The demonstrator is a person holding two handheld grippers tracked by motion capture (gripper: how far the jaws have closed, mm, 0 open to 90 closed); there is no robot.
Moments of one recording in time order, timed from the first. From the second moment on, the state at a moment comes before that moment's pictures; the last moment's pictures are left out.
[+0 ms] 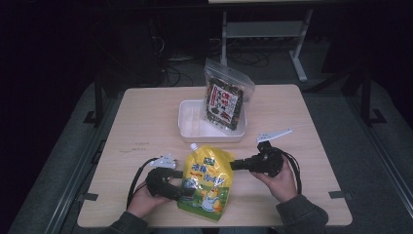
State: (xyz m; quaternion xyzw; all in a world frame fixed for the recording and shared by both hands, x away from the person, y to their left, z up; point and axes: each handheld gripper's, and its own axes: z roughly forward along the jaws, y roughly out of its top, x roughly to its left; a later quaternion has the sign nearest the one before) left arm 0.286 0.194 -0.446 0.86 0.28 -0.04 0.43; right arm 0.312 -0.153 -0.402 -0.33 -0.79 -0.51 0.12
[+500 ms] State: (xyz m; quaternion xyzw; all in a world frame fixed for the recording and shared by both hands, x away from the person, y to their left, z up) left arm 0.290 0.205 -0.443 0.83 0.28 -0.10 0.47; right arm 0.305 -0.153 -0.394 -0.30 -0.79 -0.53 0.13
